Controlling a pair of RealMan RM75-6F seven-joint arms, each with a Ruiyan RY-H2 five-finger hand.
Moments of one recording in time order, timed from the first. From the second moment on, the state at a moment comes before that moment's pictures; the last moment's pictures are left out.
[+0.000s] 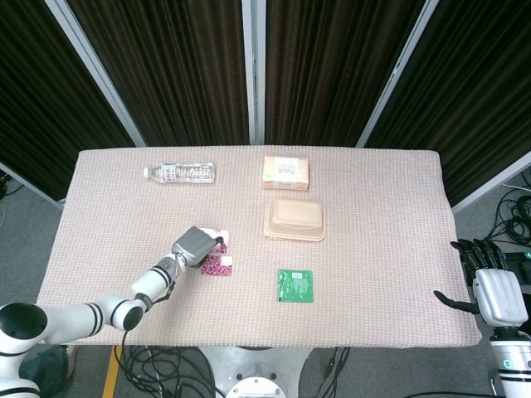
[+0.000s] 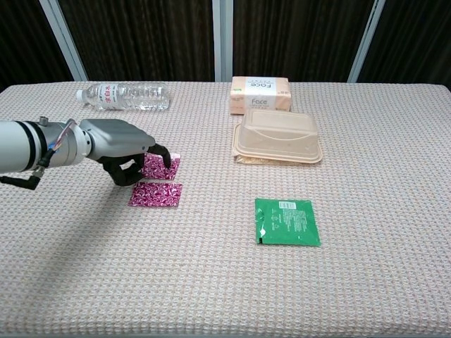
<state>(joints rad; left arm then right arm) -0.95 -1.63 0.00 -1.22 0.98 0.61 0.43 0.10 -1.11 0.07 -1.57 -1.47 1.43 0.08</state>
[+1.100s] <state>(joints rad) -0.87 -1.46 0.05 -1.38 0.90 0.77 0.48 0.10 -1.11 0.07 -1.56 -1.48 1.44 0.10</state>
